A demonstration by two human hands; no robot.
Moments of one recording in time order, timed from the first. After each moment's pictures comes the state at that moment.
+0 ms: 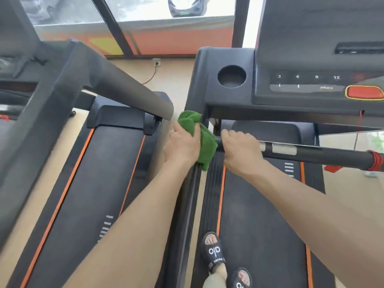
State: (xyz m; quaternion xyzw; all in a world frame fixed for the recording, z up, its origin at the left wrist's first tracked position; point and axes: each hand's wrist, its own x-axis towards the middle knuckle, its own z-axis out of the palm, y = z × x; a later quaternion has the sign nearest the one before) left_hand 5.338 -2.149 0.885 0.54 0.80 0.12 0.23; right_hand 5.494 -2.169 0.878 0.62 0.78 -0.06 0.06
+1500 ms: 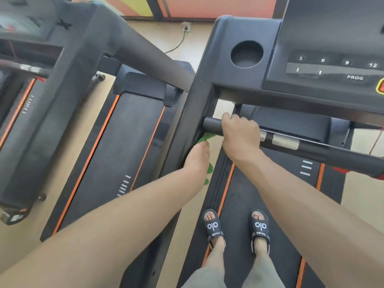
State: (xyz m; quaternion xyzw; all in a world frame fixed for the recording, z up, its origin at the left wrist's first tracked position) left_hand 5.383 -2.220 0.866 0.73 0.25 -0.61 -0.16; right_hand 5.497 -2.162 0.865 0.62 0.78 -0.07 0.01
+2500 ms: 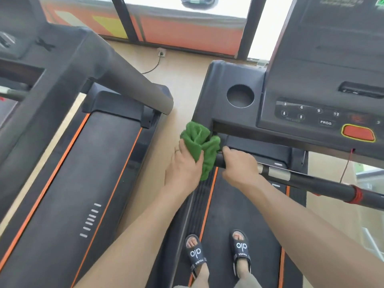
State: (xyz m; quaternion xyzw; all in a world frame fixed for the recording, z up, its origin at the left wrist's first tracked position) left_hand 5.329 -2.182 0.903 0.55 0.76 0.13 0.31; right_hand 5.490 -2.153 0.883 0.63 0.76 -0.15 0.08
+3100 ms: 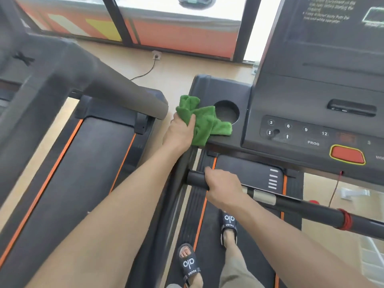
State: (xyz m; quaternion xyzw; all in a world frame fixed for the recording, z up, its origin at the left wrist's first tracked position) left_hand 5.356 -2.027 0.902 0.51 0.77 0.17 0.35; right_hand 5.497 -2.138 0.898 0.58 0.76 -0.27 0.14
